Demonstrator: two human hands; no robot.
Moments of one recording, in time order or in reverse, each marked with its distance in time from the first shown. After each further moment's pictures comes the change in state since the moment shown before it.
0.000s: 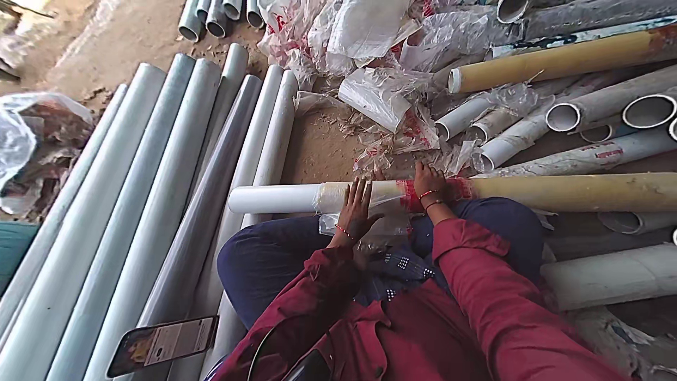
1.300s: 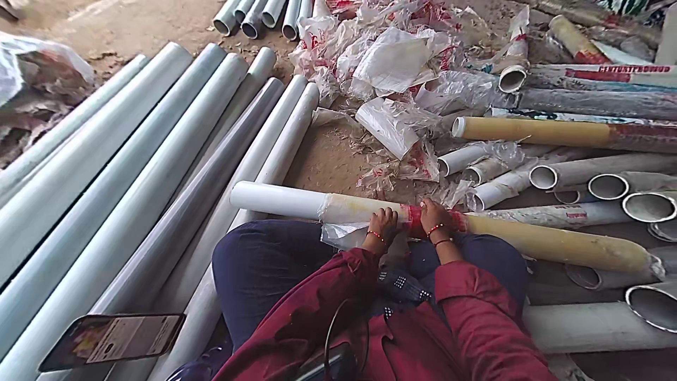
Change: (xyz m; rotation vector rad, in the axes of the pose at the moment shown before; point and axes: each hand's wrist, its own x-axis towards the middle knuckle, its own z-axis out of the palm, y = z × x) left_hand 0.050 0.062 -0.005 0.066 -0.546 -0.240; right_hand -0.023 -0.005 -0.037 0.019 -0.165 0.098
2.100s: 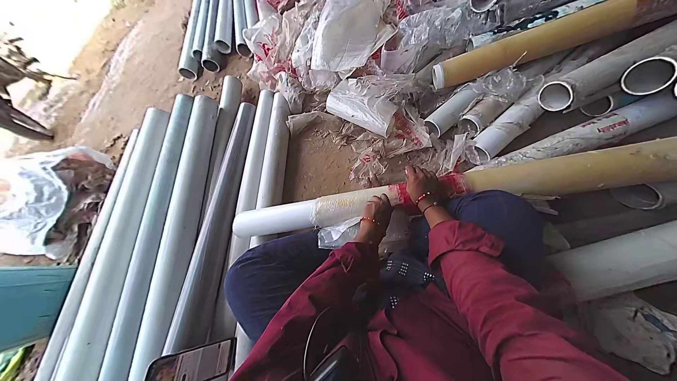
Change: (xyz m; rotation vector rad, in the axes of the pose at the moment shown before) left_hand 0.004 0.041 -0.021 0.174 -0.146 -0.259; right_hand 0.031 0.014 0.033 0.137 0.207 -0.169
